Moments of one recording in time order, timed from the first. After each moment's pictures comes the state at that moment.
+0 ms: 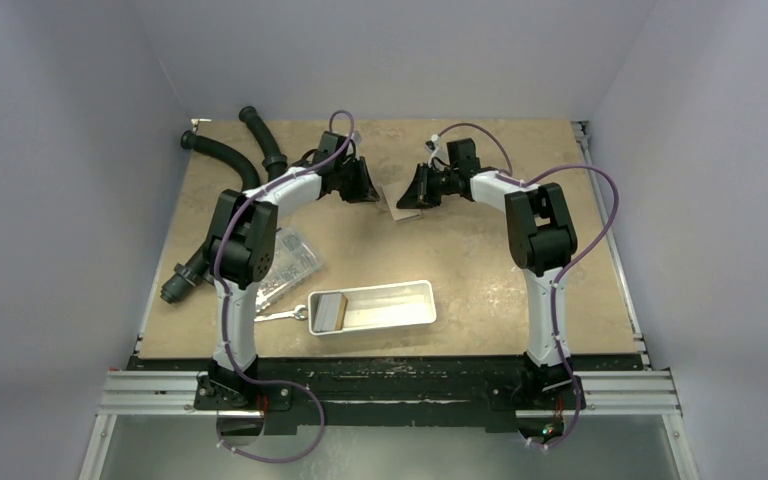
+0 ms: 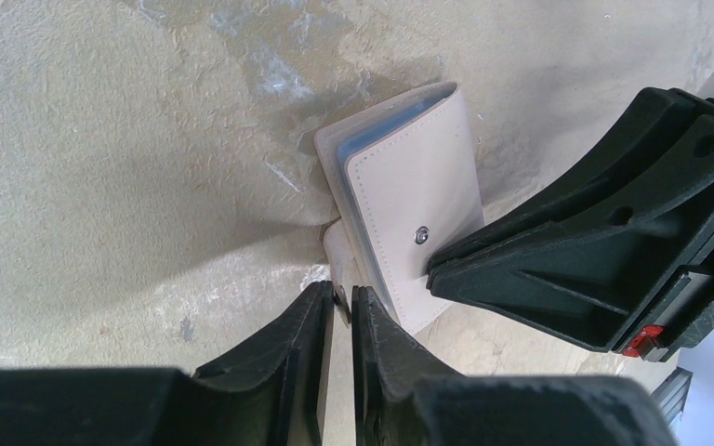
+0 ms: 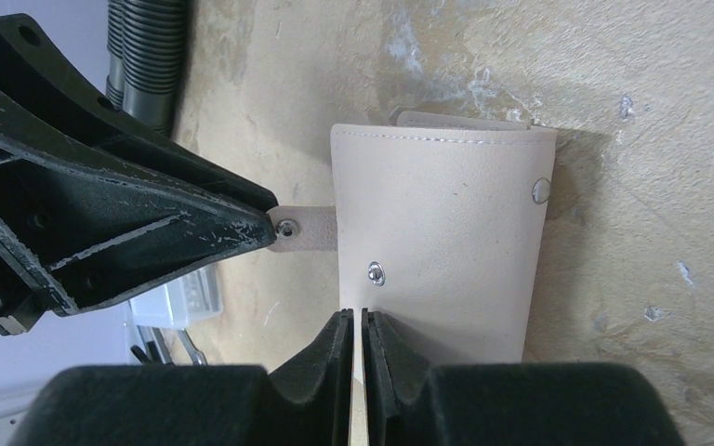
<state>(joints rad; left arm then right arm) -0.38 2.14 1.59 -0.26 0.31 -0.57 0.29 2.25 1.57 -0.13 -0.75 0.49</state>
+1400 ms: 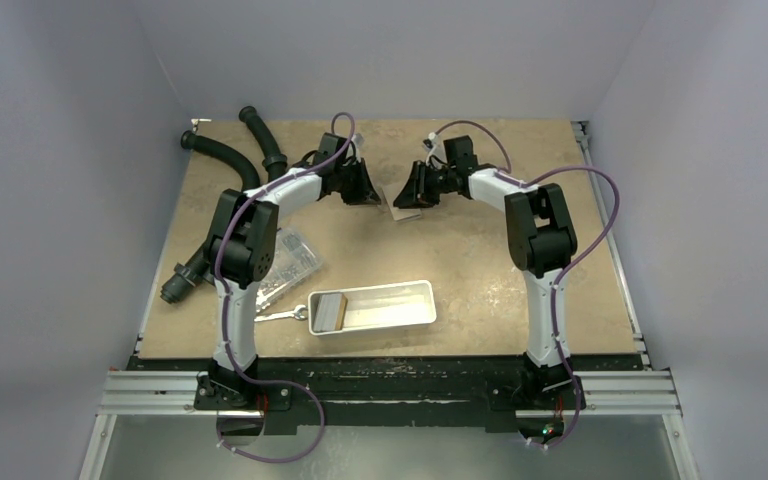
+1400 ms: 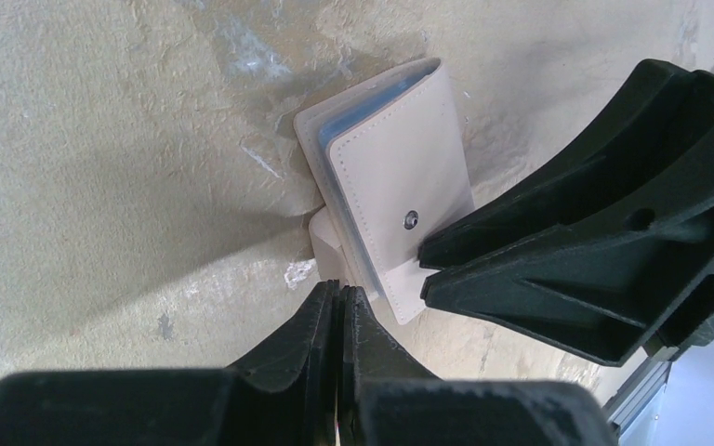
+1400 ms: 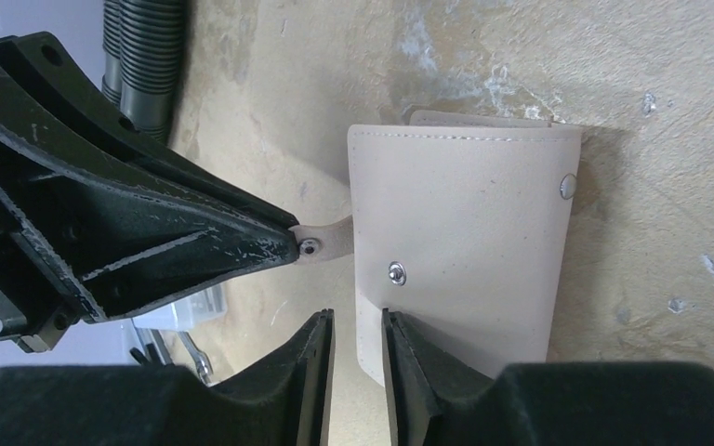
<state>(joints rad) -0.38 2.14 1.58 -0.26 0.37 -0.57 0.30 2.24 1.59 -0.17 -0.74 0.49</state>
